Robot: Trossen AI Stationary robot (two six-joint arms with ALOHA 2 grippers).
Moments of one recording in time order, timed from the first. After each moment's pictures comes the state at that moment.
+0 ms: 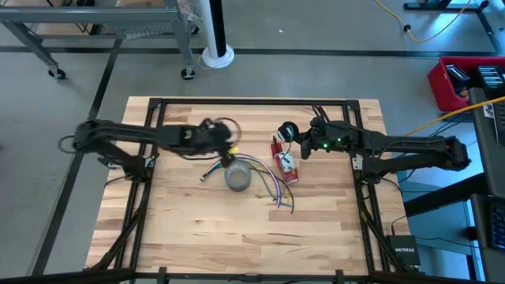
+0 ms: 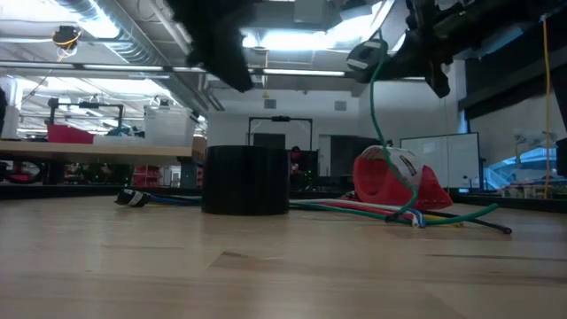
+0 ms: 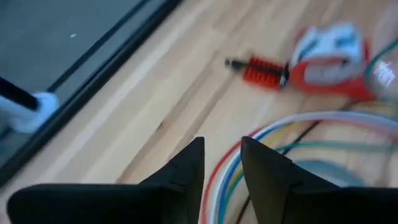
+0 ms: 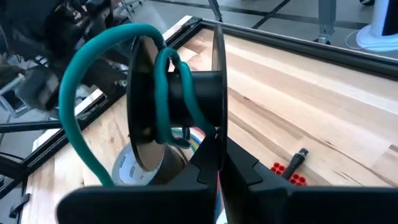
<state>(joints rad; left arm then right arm) 0.02 1.43 1.14 -0.57 -0.48 -0.34 -0.17 0.92 0.64 -0.12 0.16 0.60</state>
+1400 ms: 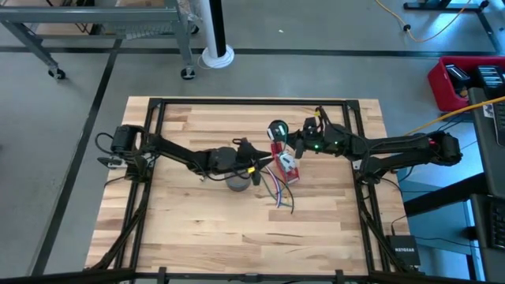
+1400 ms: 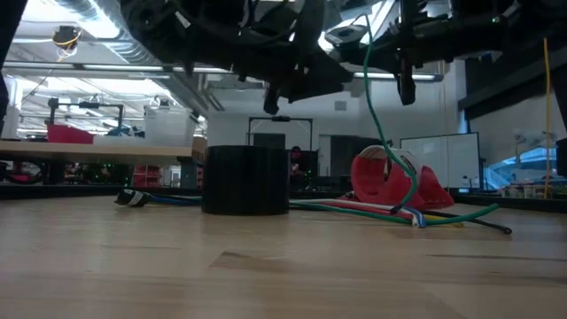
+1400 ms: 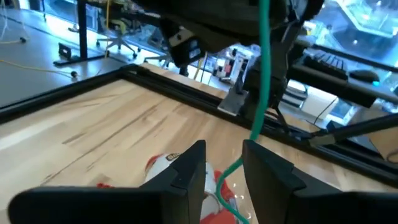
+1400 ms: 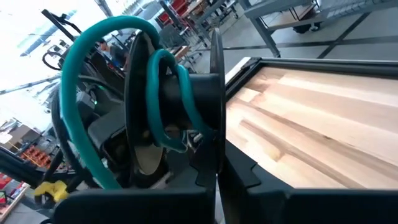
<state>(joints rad) -0.05 1.81 0.92 0.77 -0.34 -0.30 -0.17 1.09 0.50 0.50 0.07 0.71</state>
